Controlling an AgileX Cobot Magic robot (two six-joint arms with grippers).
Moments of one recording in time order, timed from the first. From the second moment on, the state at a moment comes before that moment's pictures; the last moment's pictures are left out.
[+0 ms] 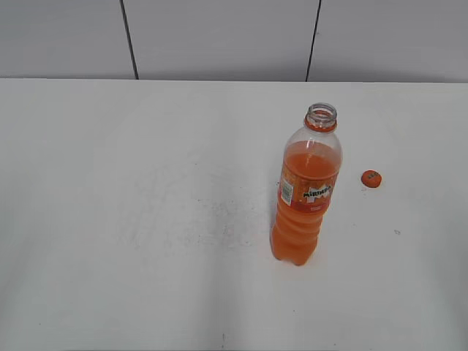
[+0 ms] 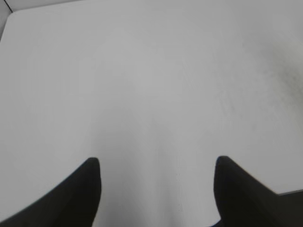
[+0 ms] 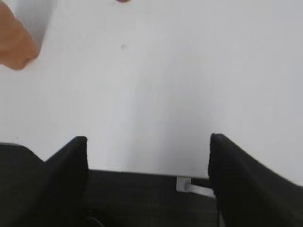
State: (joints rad) left arm -0.07 0.18 -0.57 0.01 1.03 0.06; right arm 0.07 0.29 -0.45 0.00 1.02 -0.10
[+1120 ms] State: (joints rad) left arm -0.07 -0.01 -0.57 0.03 1.03 -0.02; right arm 0.07 -0.01 -0.44 0.00 1.02 -0.11
